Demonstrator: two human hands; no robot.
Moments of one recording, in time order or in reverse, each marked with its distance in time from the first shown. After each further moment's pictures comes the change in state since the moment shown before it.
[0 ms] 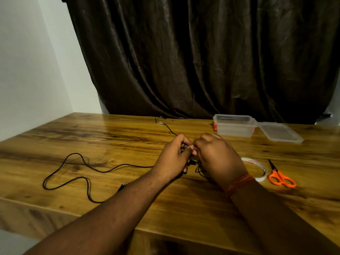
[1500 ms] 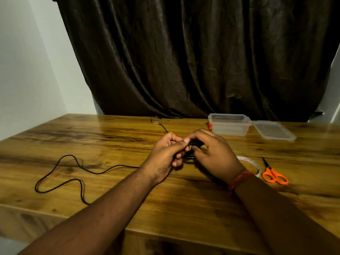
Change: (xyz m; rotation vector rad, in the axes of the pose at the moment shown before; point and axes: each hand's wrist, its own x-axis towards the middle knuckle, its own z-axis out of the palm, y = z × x) left_hand 0.002 0.013 -0.008 -0.695 -0.064 -0.178; right_hand -0.002 0.011 -0.009 0.598 0.067 0.034
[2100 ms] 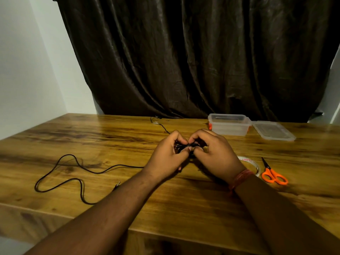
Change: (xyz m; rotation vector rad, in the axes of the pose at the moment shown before) left_hand -0.002 -0.007 -0.003 0.698 0.036 0.245; right_hand -0.001 -0.004 -0.004 0.005 -0.006 0.107
